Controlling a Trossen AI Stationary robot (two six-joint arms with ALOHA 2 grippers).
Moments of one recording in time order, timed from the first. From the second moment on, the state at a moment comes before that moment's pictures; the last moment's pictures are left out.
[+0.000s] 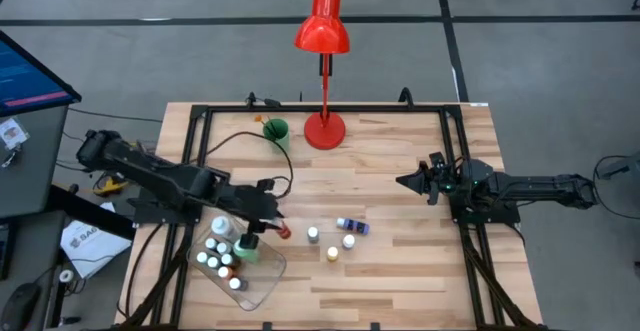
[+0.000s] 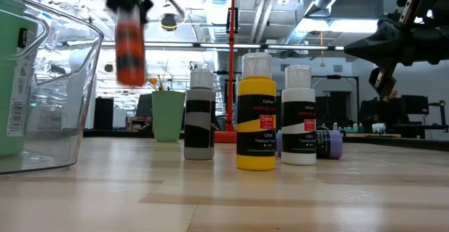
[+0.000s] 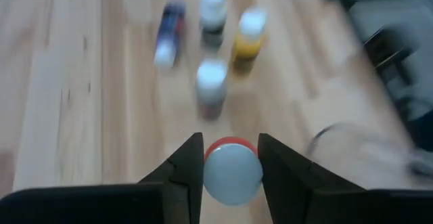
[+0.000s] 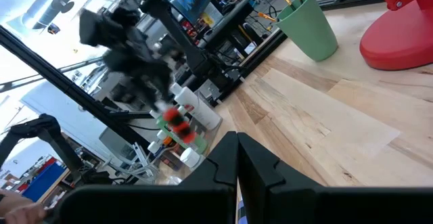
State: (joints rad) left arm -0.31 1.21 0.91 -0.49 -0.07 -0.10; right arm -0.06 0.20 0.01 0.16 0.03 0.77
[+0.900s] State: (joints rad) left arm -0.79 1.36 1.17 -0.78 -0.26 -0.32; right arm -0.06 0.20 0.01 0.16 0.03 0.77
